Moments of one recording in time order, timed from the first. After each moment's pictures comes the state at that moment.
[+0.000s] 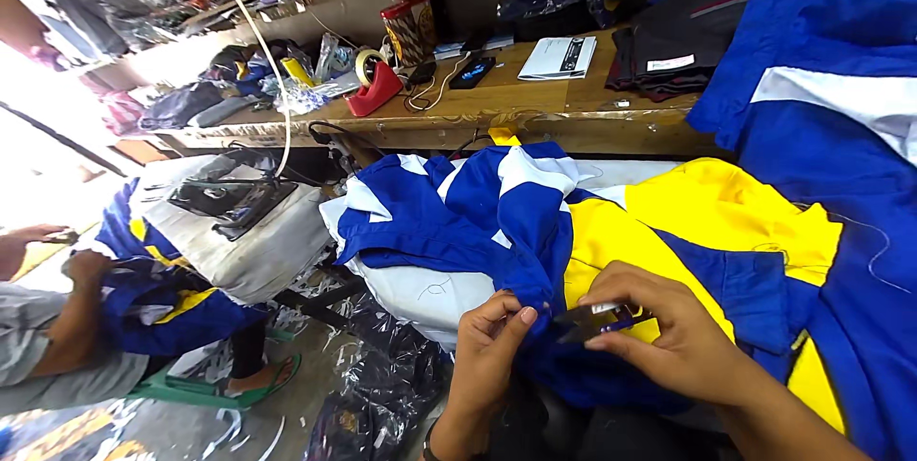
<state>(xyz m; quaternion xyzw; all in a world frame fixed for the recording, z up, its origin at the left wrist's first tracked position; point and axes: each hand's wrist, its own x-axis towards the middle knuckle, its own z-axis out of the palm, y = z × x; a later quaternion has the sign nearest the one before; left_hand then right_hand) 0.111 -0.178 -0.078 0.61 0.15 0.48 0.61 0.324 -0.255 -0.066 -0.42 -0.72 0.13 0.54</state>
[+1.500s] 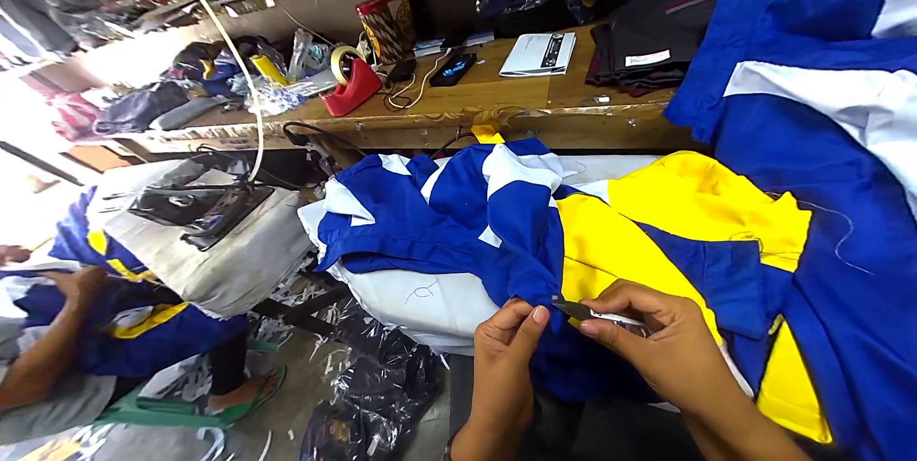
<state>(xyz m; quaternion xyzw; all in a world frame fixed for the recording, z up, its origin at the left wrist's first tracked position) 0.139 -0.206 -0.079 0.48 0.20 0.49 0.70 0.298 -0.277 -0.085 -0.50 -0.50 0.21 0.67</state>
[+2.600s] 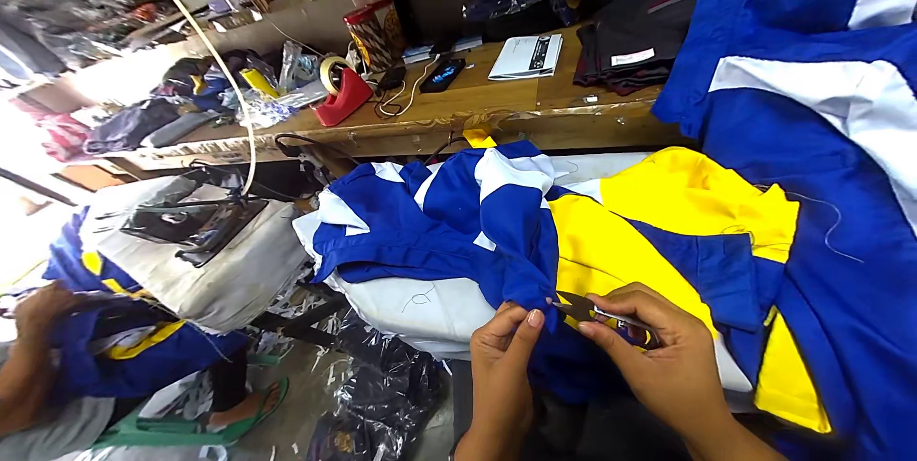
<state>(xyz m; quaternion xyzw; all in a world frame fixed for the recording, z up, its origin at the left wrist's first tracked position) 0.140 -0.206 -0.084 0.50 0.19 0.51 0.67 0.286 -0.281 -0.094 -0.55 -0.50 0.06 0.67</state>
